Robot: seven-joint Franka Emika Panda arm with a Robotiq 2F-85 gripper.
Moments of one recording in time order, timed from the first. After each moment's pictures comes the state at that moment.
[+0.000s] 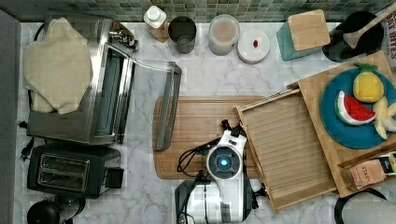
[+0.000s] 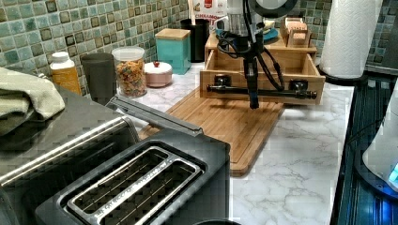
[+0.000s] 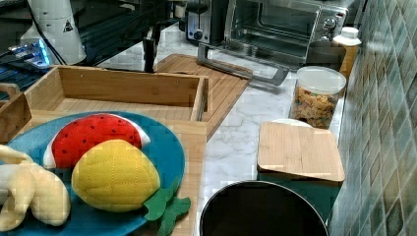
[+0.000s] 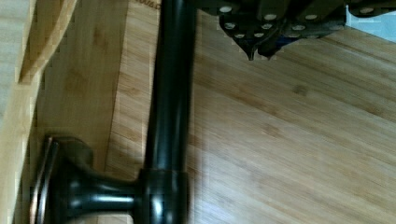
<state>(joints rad) 0.00 -0.10 -0.09 -2.70 -0.18 0.89 -1.13</state>
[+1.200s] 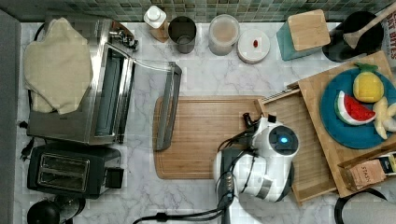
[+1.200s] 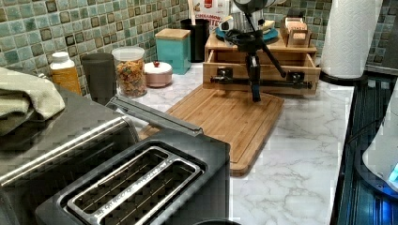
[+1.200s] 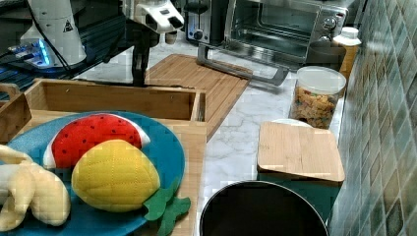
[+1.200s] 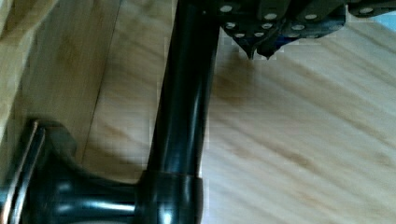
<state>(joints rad) -0.07 0.11 -0.25 -2.48 0.00 0.81 -1.60</state>
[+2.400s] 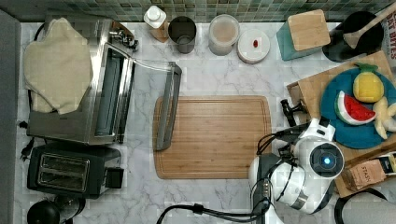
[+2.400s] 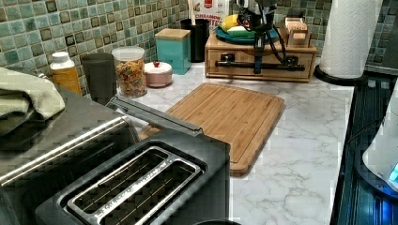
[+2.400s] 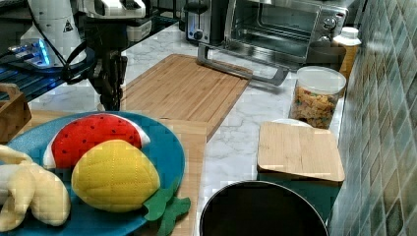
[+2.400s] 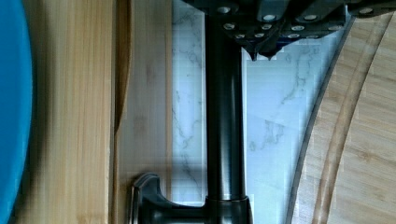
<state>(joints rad) -0.22 0.11 -0.32 -2.44 -0.16 1.07 -1.50</state>
